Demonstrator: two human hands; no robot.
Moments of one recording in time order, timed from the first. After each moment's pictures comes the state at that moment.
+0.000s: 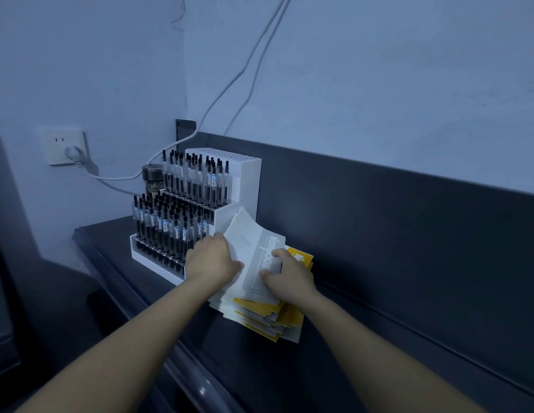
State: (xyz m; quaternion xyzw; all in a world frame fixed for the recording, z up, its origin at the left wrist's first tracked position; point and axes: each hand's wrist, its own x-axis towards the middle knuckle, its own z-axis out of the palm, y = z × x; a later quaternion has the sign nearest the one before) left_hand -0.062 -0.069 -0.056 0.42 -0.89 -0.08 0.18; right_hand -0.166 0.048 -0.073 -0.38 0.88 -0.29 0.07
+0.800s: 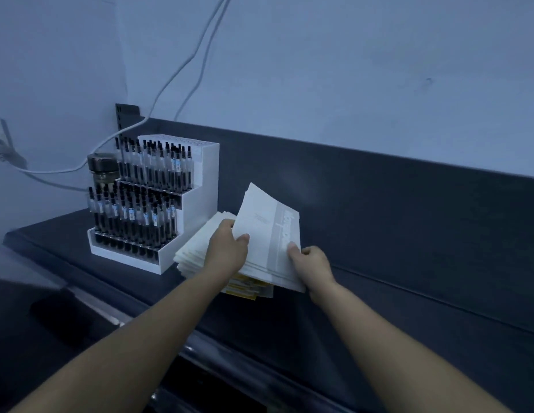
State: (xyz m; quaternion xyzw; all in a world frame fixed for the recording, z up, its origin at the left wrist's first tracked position) left_hand -0.051 0.001 -0.051 0.24 -0.77 -0.51 0.28; right_hand -0.139 0.135 -0.077 -0.11 0.84 -0.53 0.06
